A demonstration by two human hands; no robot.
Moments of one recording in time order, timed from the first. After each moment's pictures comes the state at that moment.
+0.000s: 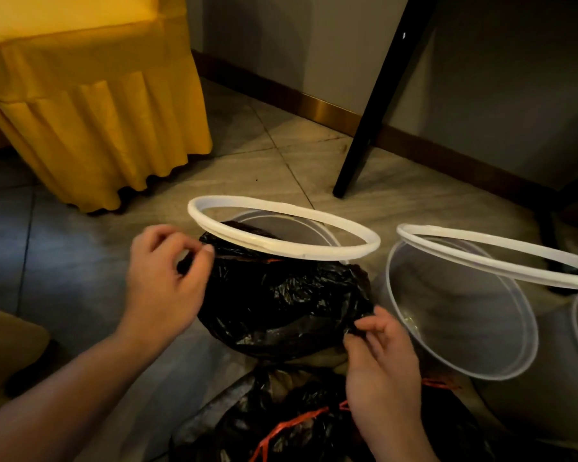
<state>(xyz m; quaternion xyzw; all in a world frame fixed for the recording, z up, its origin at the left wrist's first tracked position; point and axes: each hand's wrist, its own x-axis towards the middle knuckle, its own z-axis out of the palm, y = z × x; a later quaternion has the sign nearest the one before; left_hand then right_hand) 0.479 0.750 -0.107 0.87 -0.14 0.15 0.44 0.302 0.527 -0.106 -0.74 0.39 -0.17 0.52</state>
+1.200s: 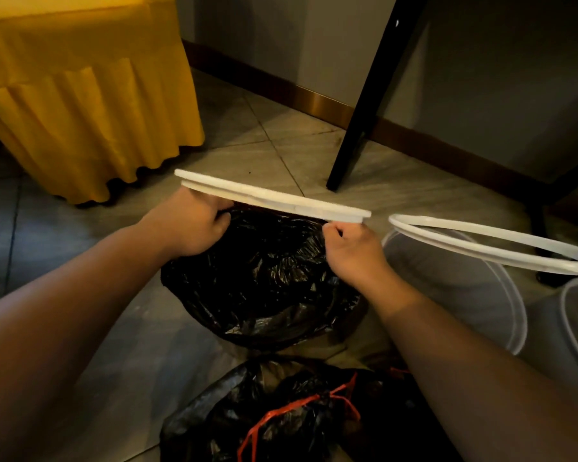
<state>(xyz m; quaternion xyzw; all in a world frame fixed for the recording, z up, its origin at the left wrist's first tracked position) 0.567 0.710 -0.081 0.90 -0.40 0.04 0.16 0.444 0.457 -0.087 -0.92 0.26 -0.03 0.30</state>
